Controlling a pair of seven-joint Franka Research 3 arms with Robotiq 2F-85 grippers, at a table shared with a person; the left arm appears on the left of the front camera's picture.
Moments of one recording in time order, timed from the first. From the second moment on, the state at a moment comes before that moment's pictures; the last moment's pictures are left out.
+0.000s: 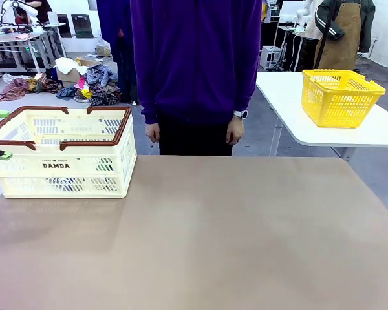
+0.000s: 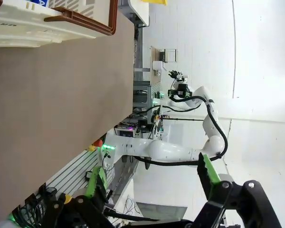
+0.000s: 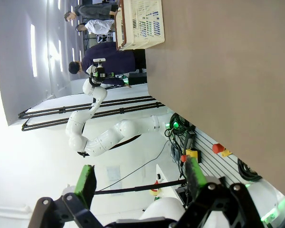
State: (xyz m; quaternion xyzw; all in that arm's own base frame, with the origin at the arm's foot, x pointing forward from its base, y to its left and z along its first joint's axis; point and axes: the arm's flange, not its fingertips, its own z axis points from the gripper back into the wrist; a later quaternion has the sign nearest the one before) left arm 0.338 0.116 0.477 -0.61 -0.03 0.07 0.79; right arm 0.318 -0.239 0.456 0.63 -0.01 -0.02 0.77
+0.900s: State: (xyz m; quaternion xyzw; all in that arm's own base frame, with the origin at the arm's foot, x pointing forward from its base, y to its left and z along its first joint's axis) left arm 0.338 0.116 0.477 -0.61 -0.03 0.07 0.79; right arm 0.318 -0.239 0.456 0.63 -0.01 -0.02 0.77
